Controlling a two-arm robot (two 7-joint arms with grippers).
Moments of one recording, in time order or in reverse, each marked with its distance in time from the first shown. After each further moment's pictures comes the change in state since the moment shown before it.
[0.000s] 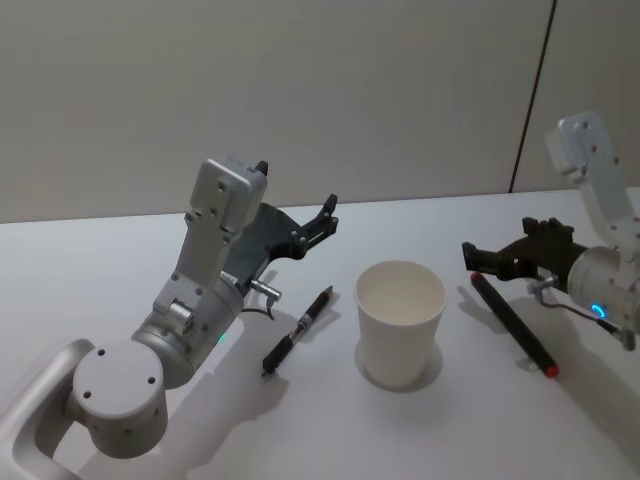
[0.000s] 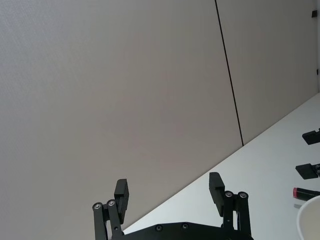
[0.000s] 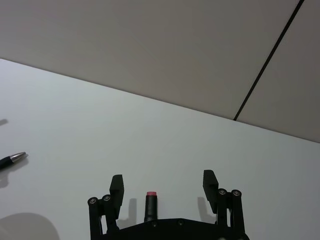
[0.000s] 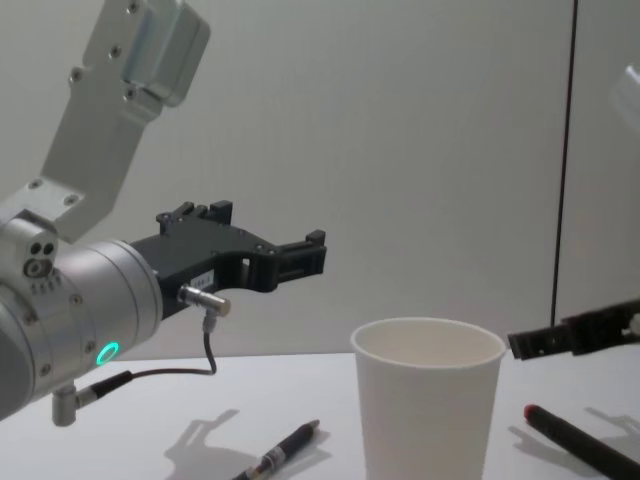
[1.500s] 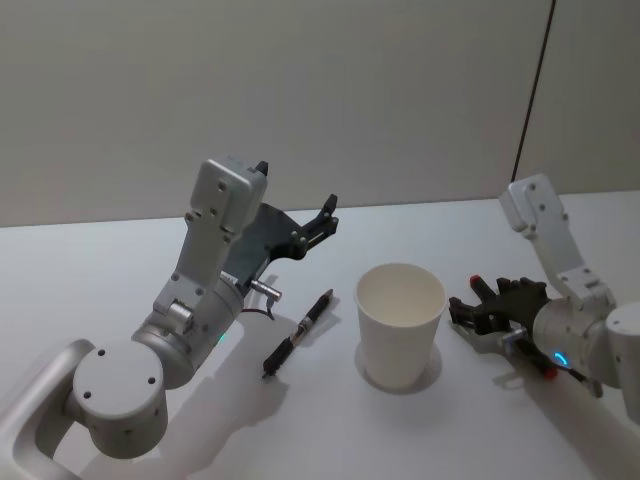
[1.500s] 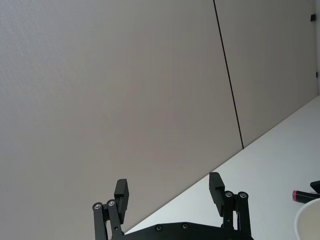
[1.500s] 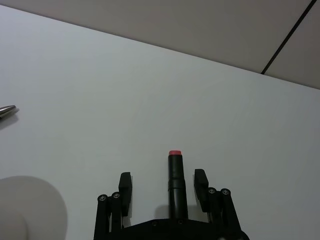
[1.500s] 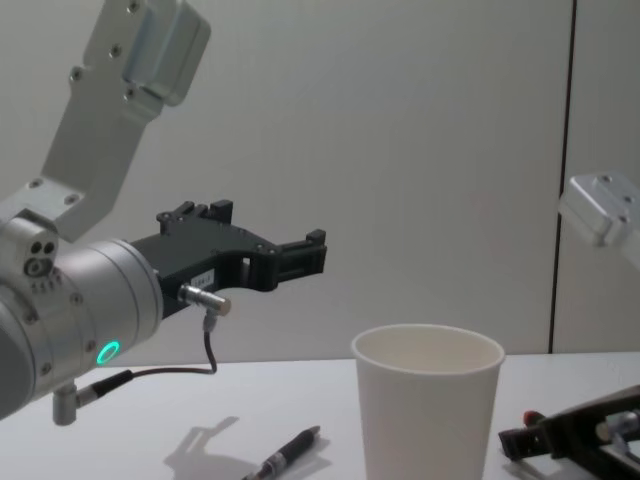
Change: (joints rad) left arm 0.000 0.000 0.000 0.000 0.000 0.000 0.000; right arm -0.035 -0.056 -0.055 0.077 -0.062 0.051 -0.053
